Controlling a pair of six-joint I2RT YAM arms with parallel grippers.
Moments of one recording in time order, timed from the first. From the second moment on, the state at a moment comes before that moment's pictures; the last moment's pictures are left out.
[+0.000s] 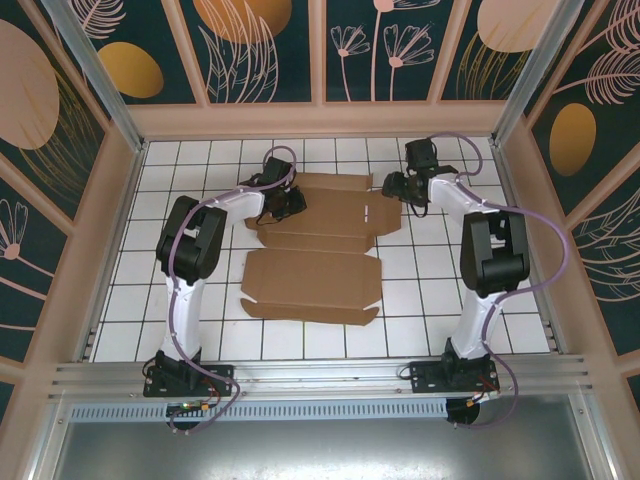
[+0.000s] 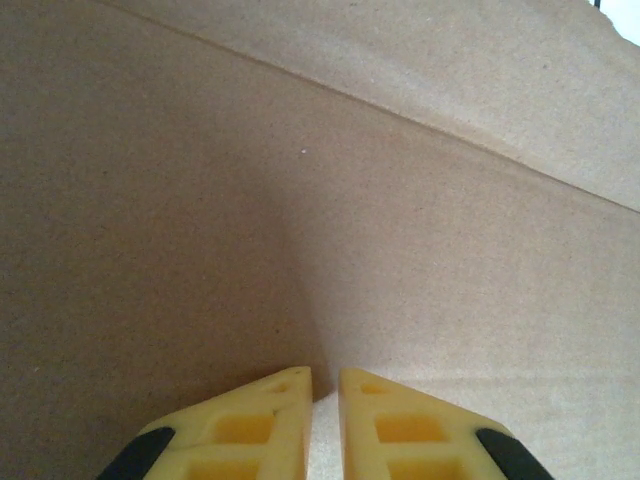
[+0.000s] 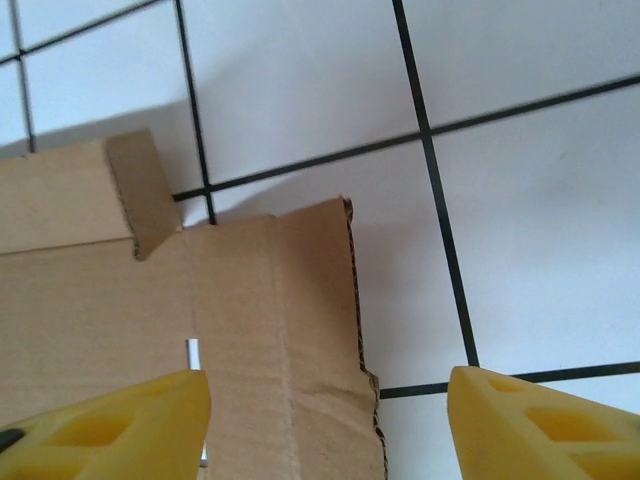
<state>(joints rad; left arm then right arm) -0.42 2.20 1.50 -0.25 0.21 -0.71 0.21 1.91 1.39 -0.48 -0.05 0.41</state>
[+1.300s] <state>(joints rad) -0.42 2.21 1.51 -0.23 0.20 -0.71 0.45 2.15 1.64 -0.74 0.42 0.34</state>
